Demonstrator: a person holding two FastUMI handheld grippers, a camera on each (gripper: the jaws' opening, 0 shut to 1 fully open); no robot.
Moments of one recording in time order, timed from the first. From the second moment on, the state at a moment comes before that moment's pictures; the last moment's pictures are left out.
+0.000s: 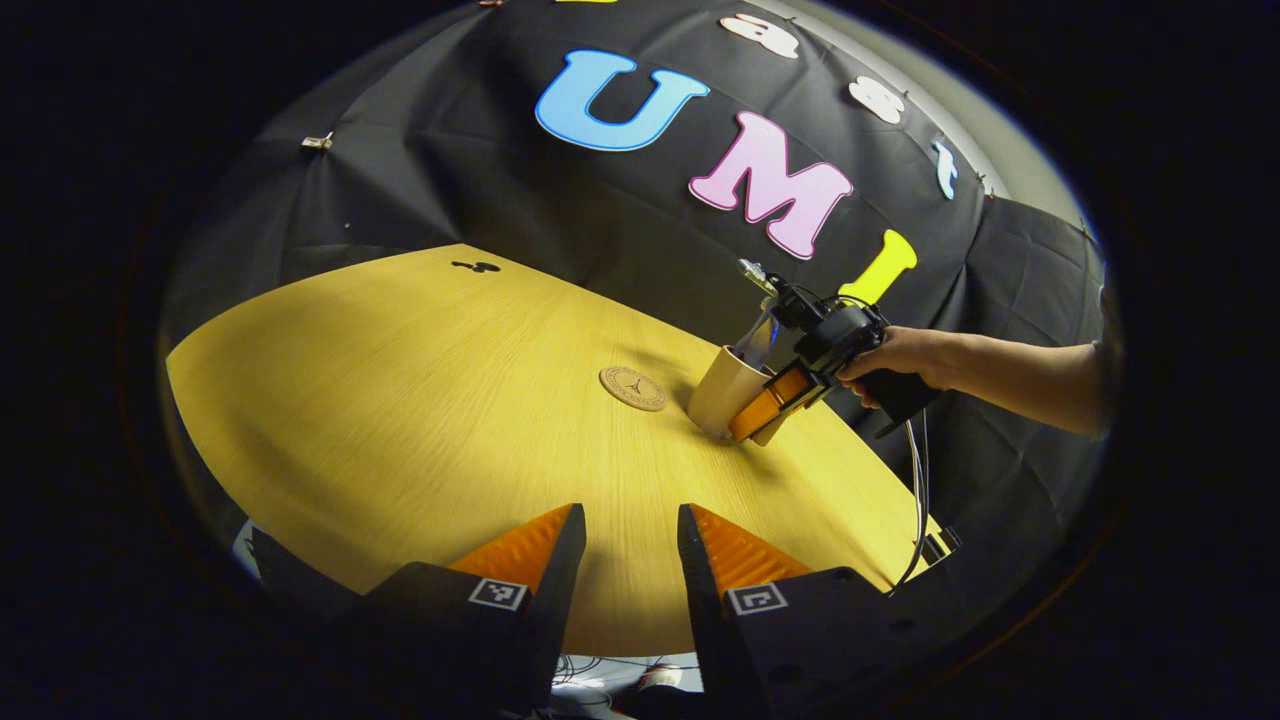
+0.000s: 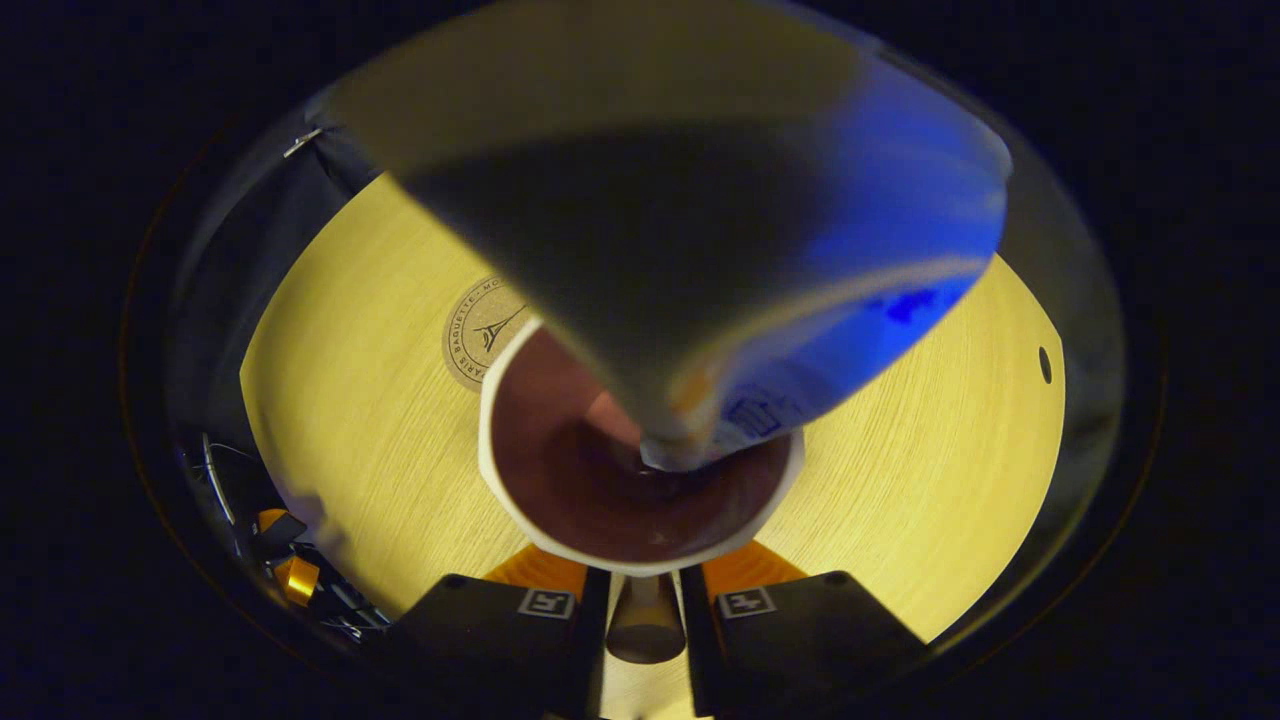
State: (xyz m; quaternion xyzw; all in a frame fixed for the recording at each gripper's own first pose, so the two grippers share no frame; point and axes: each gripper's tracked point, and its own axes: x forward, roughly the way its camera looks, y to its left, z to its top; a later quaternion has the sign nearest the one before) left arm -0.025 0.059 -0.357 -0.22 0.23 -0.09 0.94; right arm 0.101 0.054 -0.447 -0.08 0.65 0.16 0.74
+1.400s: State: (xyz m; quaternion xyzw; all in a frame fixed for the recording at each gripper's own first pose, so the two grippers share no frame) left arm -0.035 0.086 -0.353 -0.23 0.23 -0.06 0.94; right arm 0.135 0.152 -0.434 -0.14 0.60 0.27 0.74
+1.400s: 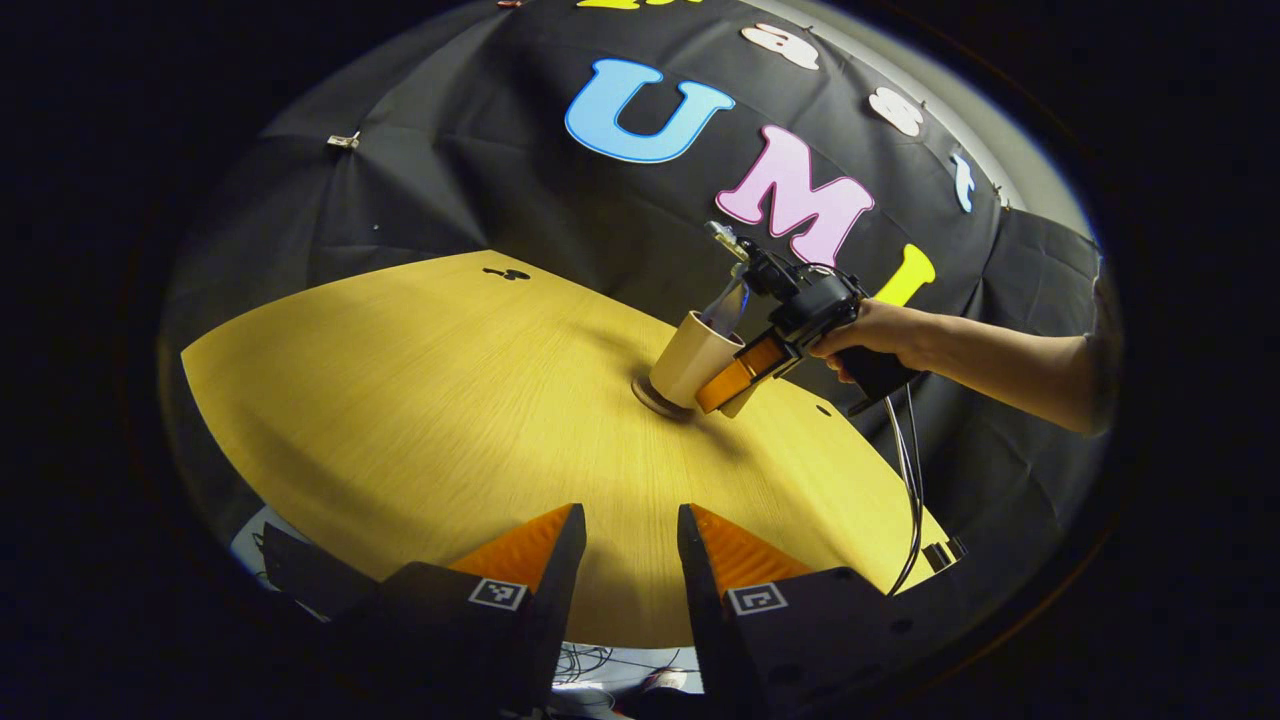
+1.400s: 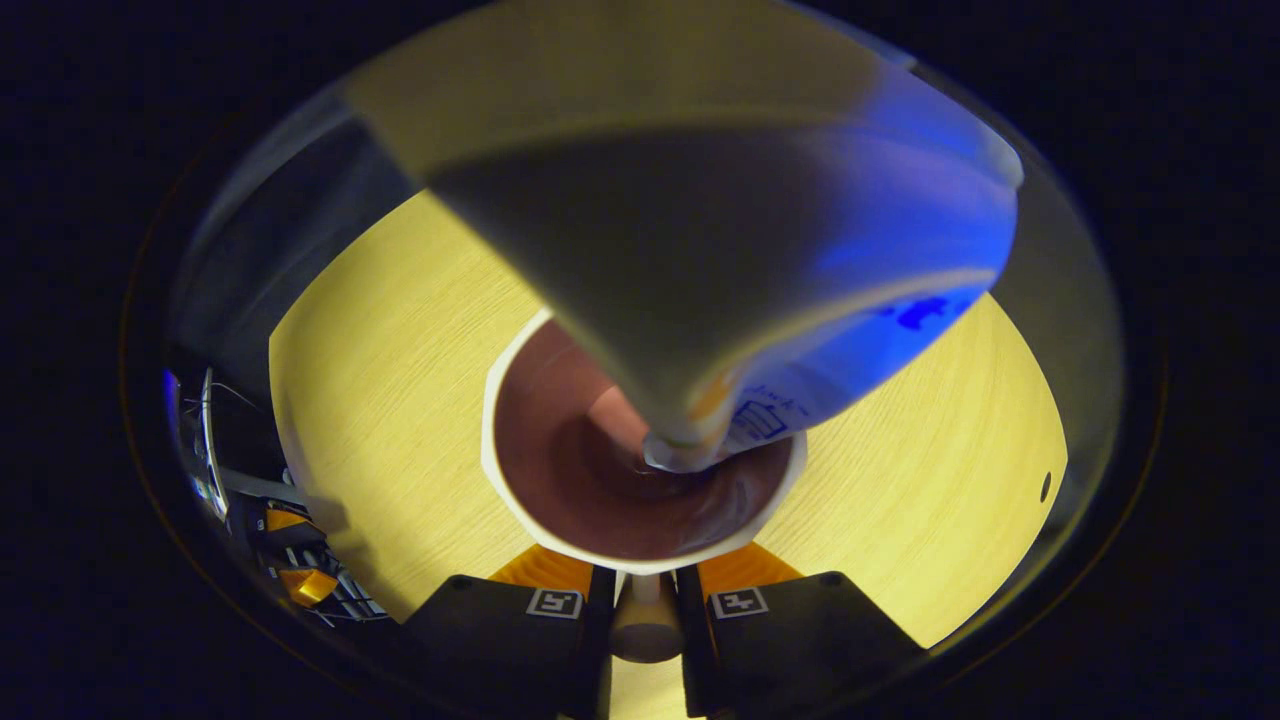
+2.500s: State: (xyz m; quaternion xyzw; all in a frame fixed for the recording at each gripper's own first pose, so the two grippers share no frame) left arm -0.037 0.093 -0.321 -0.21 0.23 -0.05 0.95; right arm 0.140 0.143 -0.398 -0.11 0.58 0.26 0.76
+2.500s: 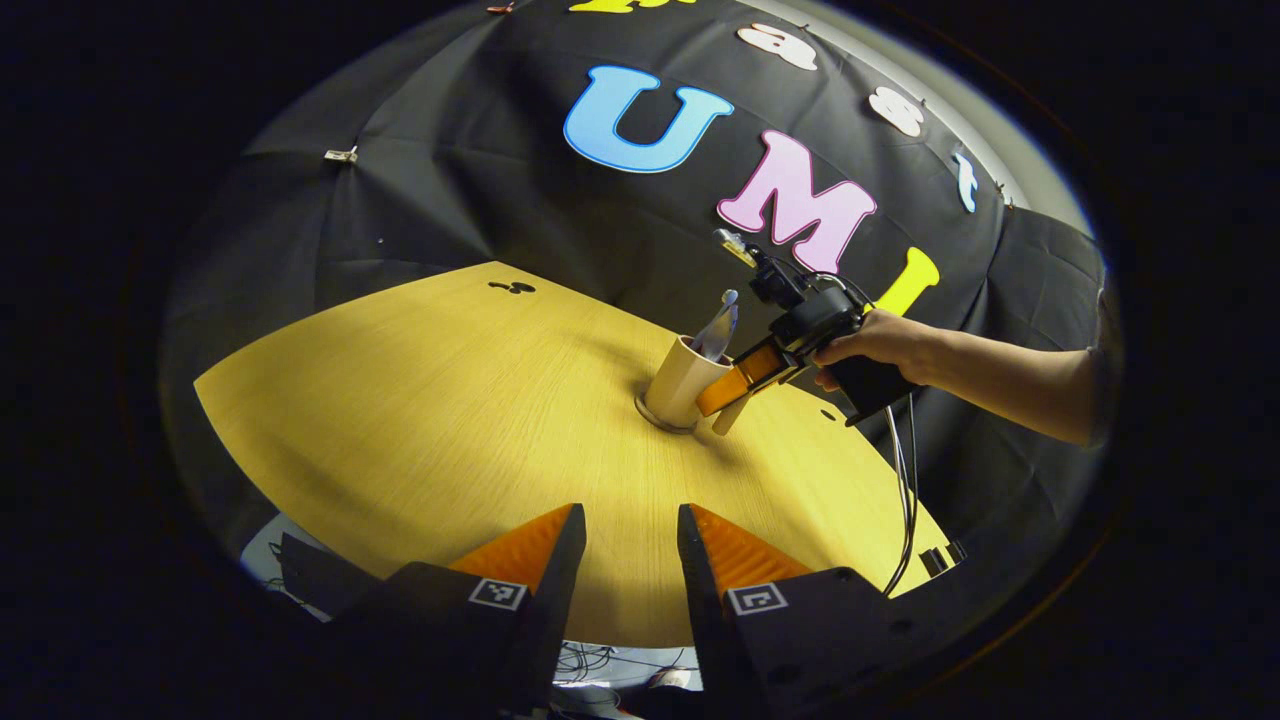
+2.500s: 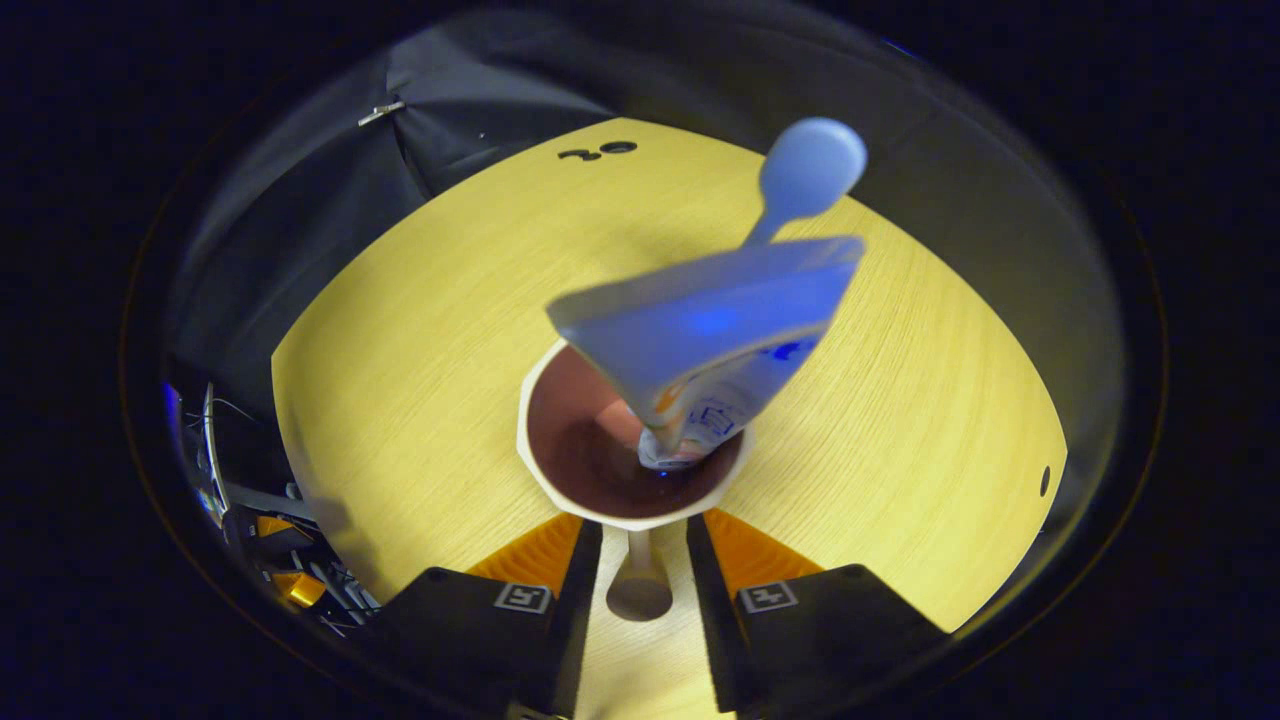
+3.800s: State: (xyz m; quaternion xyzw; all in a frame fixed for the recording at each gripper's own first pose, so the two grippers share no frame) left arm 0.029 0.060 -0.045 -0.04 0.10 -0.07 0.99; right arm 0.099 0.109 -0.071 0.01 0.28 0.28 0.92
